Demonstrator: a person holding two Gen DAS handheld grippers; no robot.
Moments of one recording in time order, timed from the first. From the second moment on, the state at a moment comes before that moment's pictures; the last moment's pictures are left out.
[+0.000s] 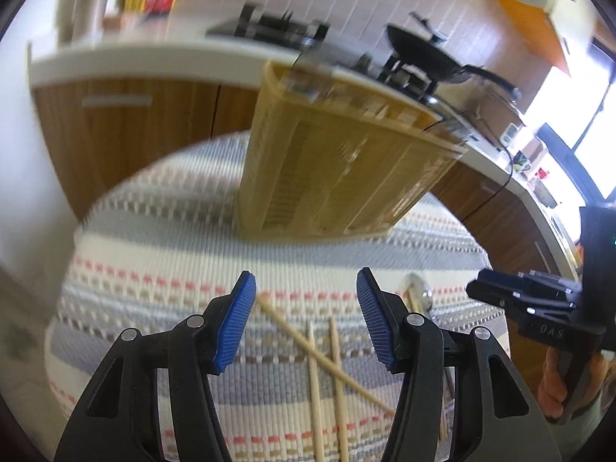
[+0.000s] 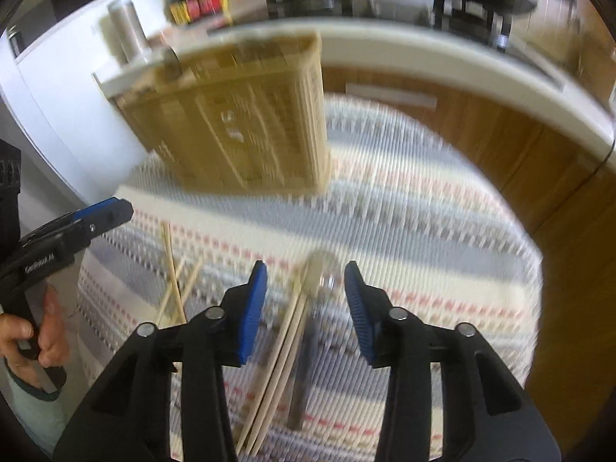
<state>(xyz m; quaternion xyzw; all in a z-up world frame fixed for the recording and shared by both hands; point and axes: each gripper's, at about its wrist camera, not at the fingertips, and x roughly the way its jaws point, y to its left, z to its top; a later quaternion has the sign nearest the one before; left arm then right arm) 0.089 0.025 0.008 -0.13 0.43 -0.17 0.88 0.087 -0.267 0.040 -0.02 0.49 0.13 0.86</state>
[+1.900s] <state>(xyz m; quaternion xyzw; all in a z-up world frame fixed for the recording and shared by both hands) 0.097 0.010 -0.036 -0.05 0.49 -0.17 0.85 0.101 -0.264 -0.016 0.05 0.58 0.19 0.79</state>
